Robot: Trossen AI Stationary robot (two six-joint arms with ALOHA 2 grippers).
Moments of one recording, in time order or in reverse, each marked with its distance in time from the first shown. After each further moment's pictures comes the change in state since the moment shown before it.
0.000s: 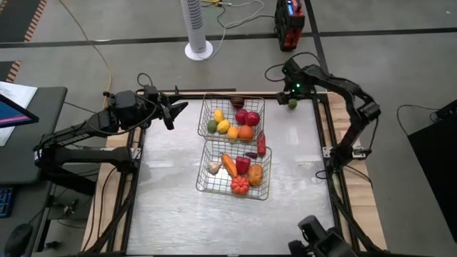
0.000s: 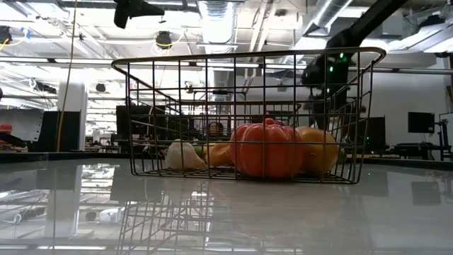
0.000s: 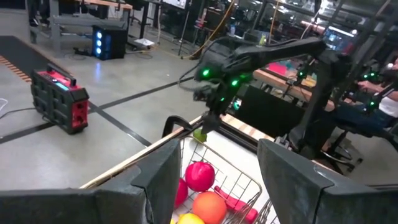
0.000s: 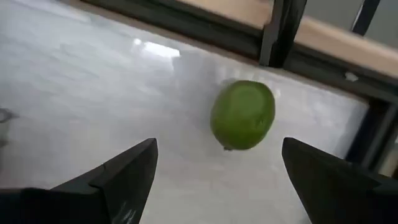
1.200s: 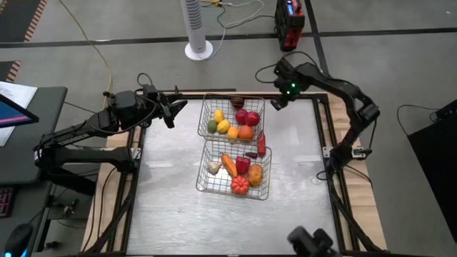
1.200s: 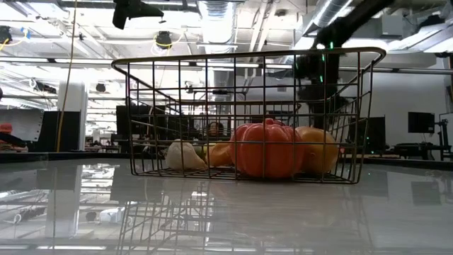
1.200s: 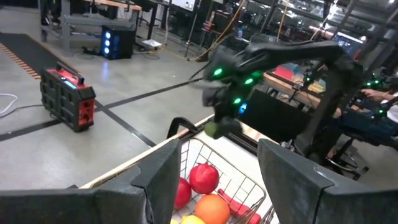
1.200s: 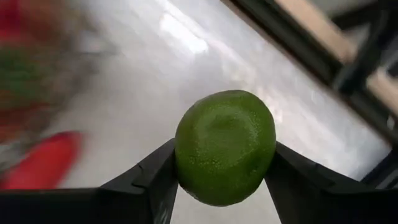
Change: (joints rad) left arm 0.000 0.000 0.000 0.000 -0.035 -0.022; right arm 0.118 -0.010 0.113 -0.140 -0.077 -0.230
